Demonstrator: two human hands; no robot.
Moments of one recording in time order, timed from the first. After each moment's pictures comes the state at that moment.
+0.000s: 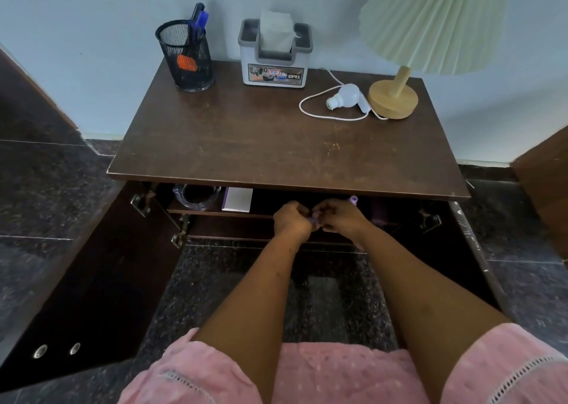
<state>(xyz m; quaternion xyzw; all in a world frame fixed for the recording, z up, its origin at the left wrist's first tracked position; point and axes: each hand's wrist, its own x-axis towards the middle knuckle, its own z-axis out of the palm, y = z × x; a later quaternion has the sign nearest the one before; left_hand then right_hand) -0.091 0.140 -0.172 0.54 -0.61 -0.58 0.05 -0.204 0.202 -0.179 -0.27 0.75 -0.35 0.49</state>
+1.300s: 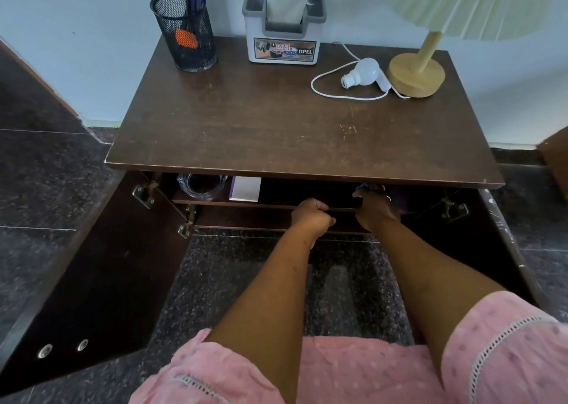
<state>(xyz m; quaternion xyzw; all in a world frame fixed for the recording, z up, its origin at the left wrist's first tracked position) -0.099 0.141 -0.195 0.53 -0.57 -0.63 -0.01 -0.242 0.205 -0.233 -0.34 0.91 -0.05 0.22</state>
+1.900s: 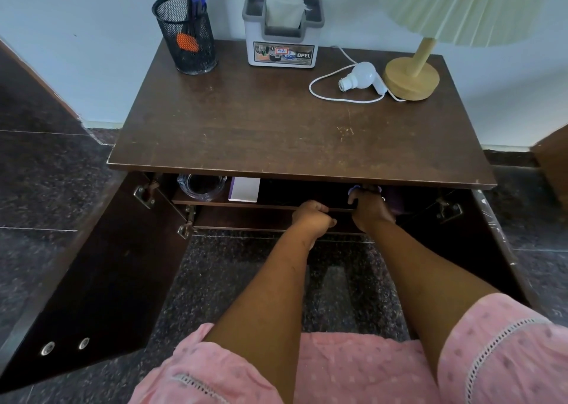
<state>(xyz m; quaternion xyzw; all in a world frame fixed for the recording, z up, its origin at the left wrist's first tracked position) -0.100 0.144 -0.190 0.52 -0.56 -0.65 -0.03 -0.233 0.207 -0.218 -0.36 0.90 -0.06 0.22</state>
